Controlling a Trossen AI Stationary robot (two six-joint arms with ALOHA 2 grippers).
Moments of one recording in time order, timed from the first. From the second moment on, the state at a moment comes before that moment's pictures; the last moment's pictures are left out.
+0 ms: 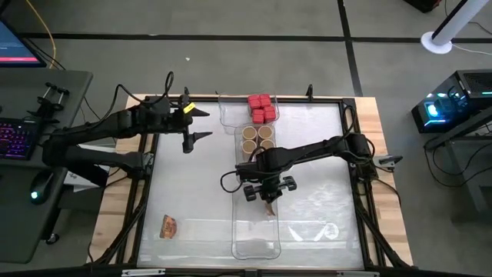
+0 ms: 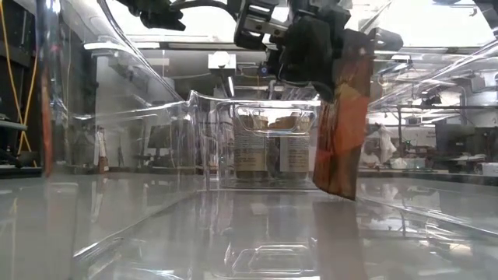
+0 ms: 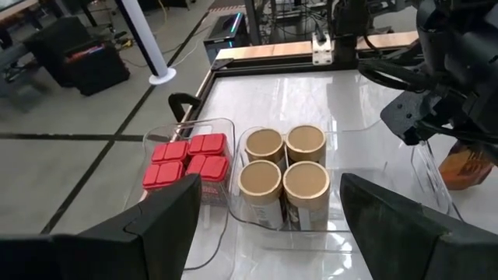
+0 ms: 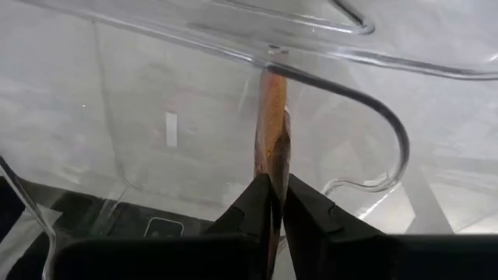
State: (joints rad) left arm 0.26 0.93 0.97 -0.46 -0.04 0.22; right arm 0.14 2.06 1.75 -1.20 -0.44 1.43
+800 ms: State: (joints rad) left arm 0.26 0.93 0.97 -0.50 -0.14 0.25; right arm 0.14 2.04 1.80 -1.25 -0.47 1.34
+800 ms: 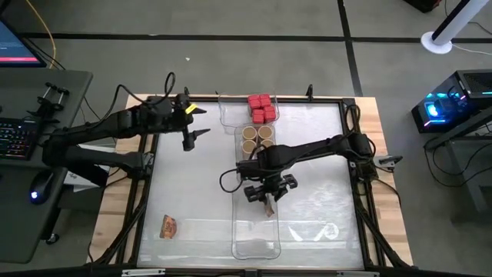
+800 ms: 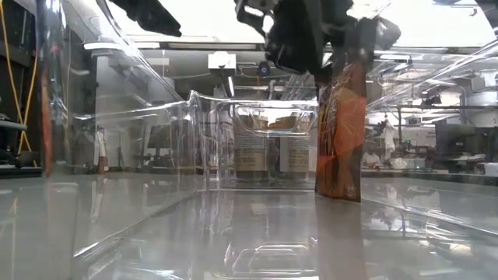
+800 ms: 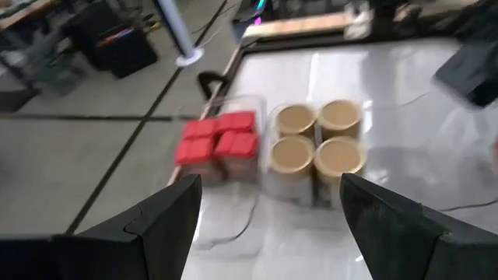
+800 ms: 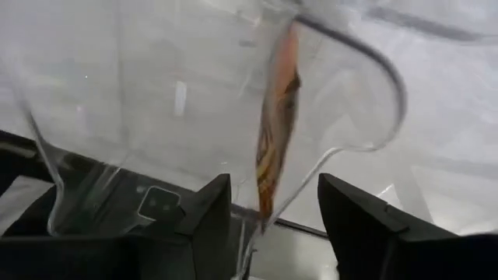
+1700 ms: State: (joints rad) left arm 0.36 0.96 0.94 -0.90 -0.60 -0.53; right arm -0.13 1.95 2.29 -1.56 0.11 0.82
